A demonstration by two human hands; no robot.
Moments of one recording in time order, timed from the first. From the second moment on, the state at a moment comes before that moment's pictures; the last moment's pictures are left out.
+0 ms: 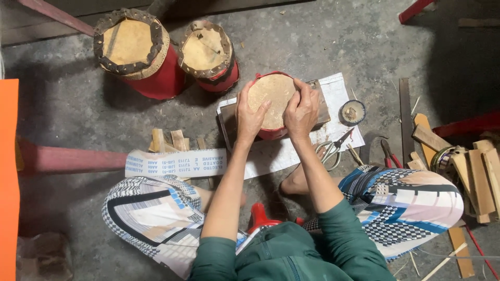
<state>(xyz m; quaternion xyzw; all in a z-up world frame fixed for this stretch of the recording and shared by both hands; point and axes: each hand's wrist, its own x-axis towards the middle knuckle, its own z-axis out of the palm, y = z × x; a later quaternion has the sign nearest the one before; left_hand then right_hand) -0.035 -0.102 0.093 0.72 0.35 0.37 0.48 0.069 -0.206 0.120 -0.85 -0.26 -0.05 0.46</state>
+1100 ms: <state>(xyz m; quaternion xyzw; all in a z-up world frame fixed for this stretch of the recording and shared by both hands) -0.032 -0.097 0.105 0.69 0.39 0.34 0.51 0.064 -0.194 0.127 -0.83 -0.22 -0.05 0.50</state>
